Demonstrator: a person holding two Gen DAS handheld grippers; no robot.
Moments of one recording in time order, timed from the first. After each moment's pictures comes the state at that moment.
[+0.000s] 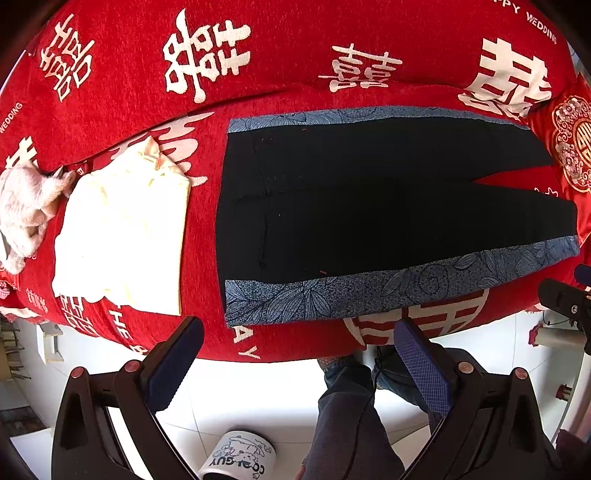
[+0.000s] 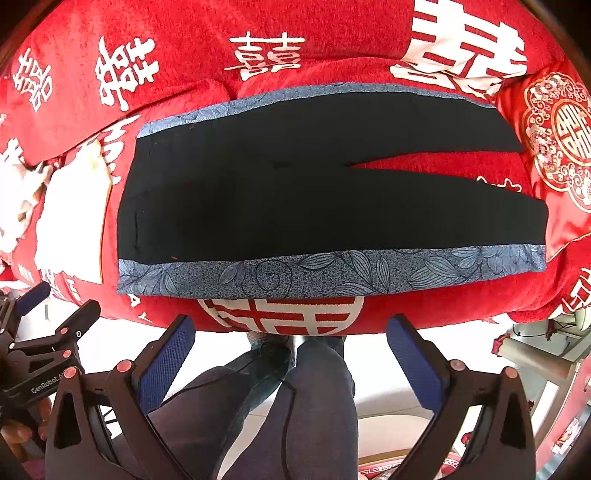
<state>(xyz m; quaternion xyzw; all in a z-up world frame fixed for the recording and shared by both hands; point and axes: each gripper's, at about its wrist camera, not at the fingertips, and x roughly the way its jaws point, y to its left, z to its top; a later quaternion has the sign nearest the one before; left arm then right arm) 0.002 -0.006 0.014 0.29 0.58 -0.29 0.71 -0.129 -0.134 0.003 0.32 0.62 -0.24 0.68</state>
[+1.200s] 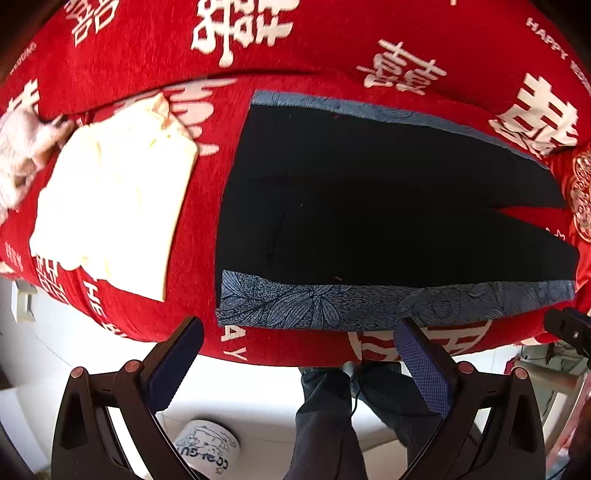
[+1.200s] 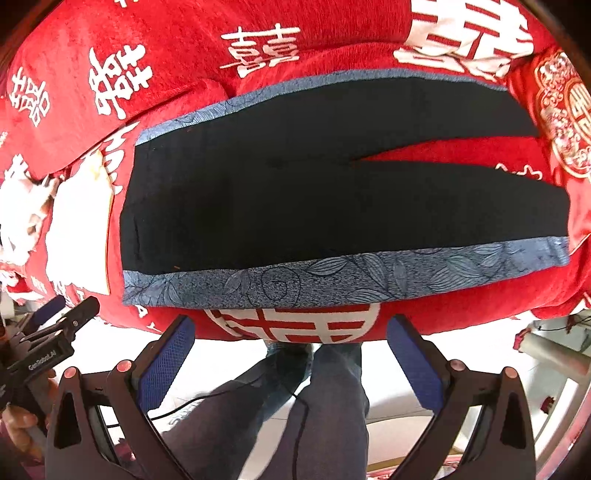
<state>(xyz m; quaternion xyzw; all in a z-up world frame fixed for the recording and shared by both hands) 0.043 0.011 -0.033 0.22 0.63 -0.26 0.70 -0.126 -0.150 -0.026 0.35 0.57 -0.23 0.71</state>
